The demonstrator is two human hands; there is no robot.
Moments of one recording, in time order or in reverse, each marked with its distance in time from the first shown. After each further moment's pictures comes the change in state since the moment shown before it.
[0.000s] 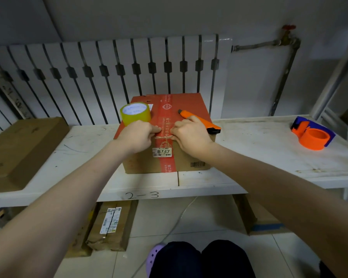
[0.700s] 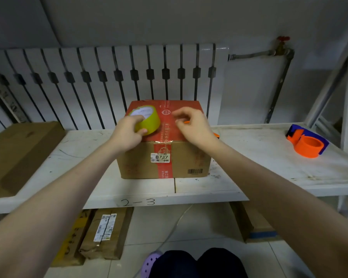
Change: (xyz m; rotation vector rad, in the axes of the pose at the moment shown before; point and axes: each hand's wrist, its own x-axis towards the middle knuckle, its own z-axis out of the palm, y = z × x) left_hand 0.000 -0.007 -0.014 -0.409 0.259 -0.216; right_hand 0.010 0.016 -0.038 0.978 0.162 0.470
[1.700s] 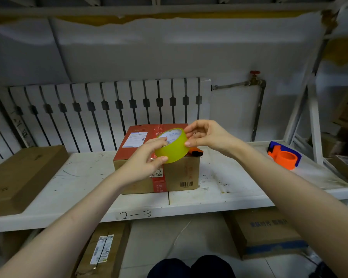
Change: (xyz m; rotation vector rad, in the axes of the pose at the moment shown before) left_hand -0.082 0.068 -0.023 -0.392 -0.132 0.379; right_hand -0.043 -0.039 -0.102 0.303 -0.312 0.087
